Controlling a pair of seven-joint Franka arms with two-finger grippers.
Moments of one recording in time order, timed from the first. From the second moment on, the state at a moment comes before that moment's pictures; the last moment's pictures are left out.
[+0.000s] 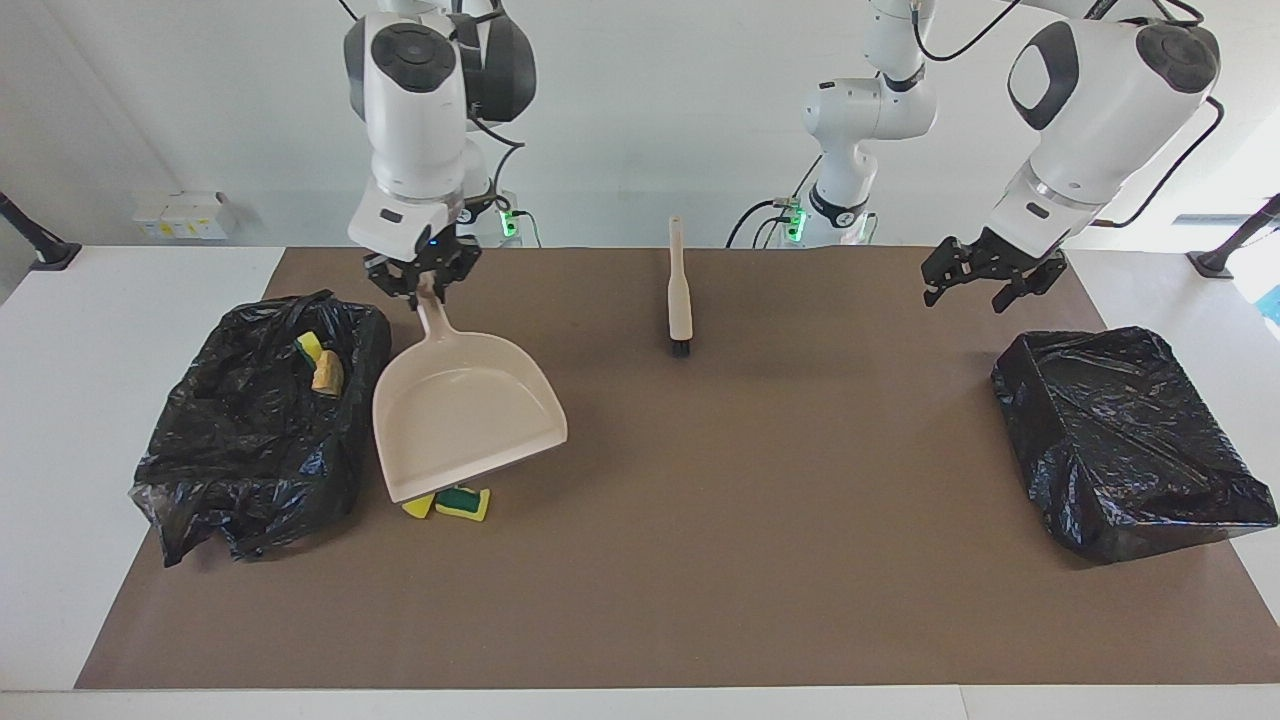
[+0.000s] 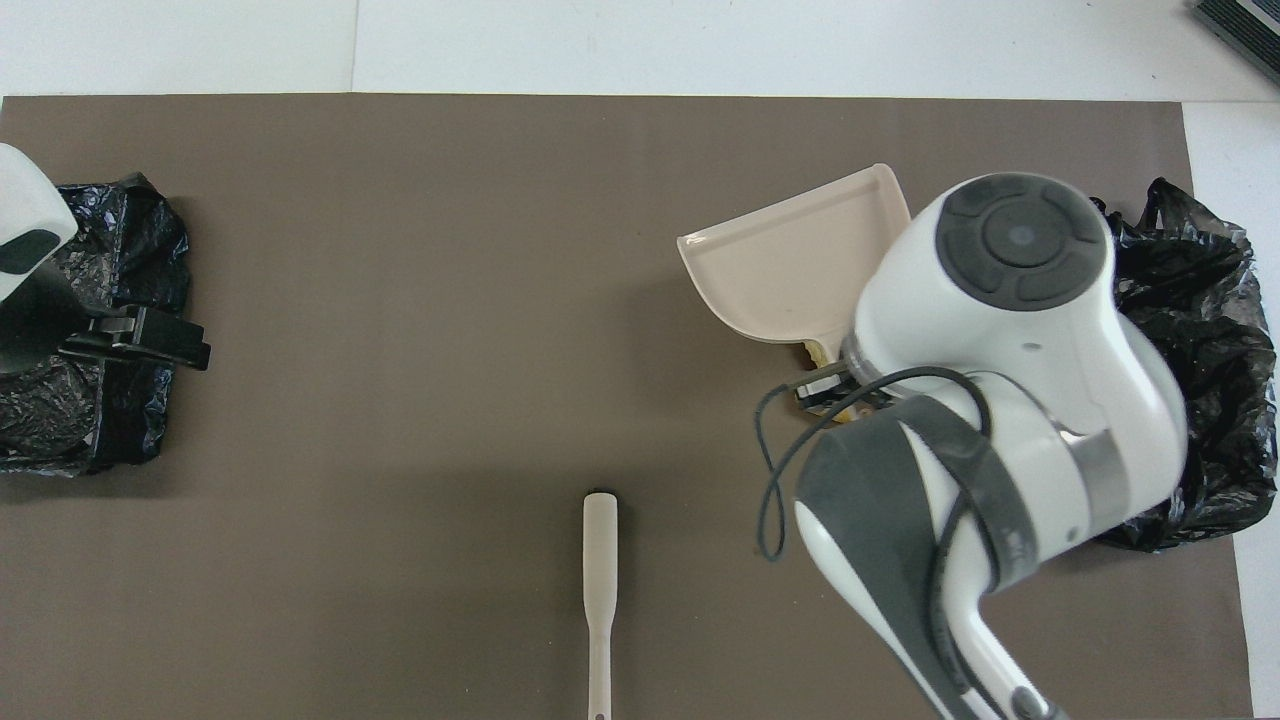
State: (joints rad) left arm -0.07 -0.02 -0.02 -1.63 -0.05 1.56 0.04; right arm 0.37 0.19 0.10 -1.65 0.01 1.75 0.39
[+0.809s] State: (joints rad) left arm -0.06 -0.02 -0.02 -1.62 -0.03 1.54 0.05; right arm 0.56 0.48 0.10 -1.55 0.11 2.07 0.65
